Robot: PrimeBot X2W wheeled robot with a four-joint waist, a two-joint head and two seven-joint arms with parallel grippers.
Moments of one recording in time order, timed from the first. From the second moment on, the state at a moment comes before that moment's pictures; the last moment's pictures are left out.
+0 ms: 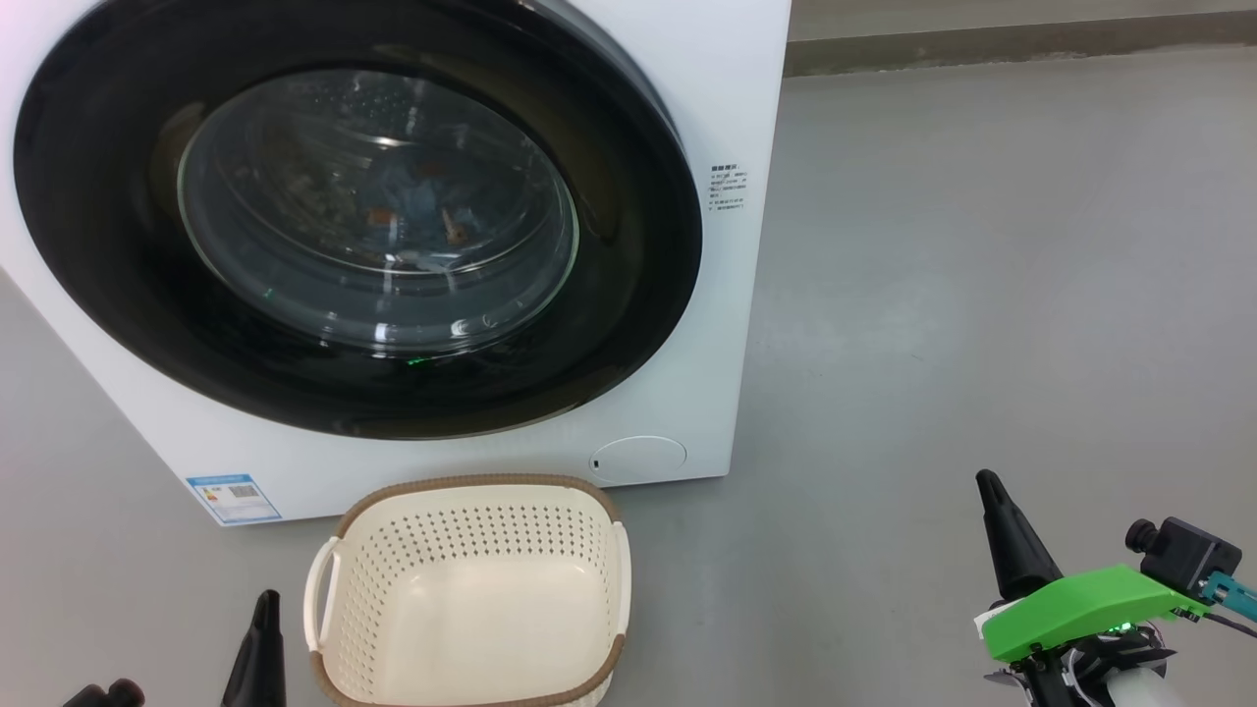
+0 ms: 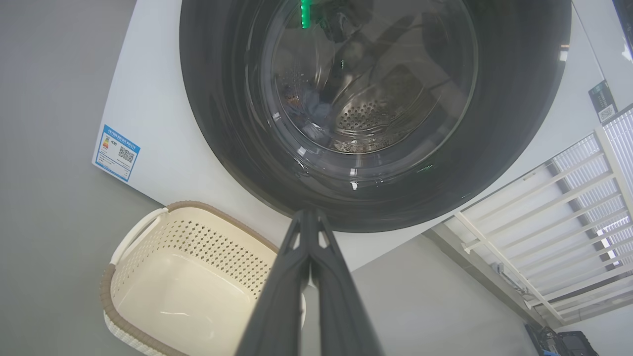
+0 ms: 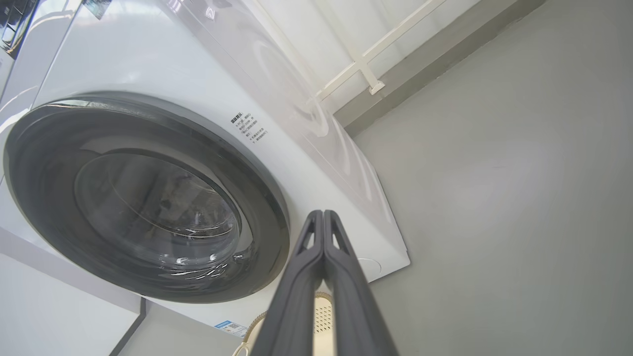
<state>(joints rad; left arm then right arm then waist) -0.01 0.17 -0.08 0.29 -0.98 -0.09 -0.12 -0.12 -0.11 0.09 0.37 0.85 0.14 -0.12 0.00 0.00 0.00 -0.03</state>
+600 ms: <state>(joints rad) -0.02 0.14 -0.05 0.29 -1.11 -0.10 -0.07 -0.11 -0.10 0.04 0.35 1.01 0.14 -0.08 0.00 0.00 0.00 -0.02</state>
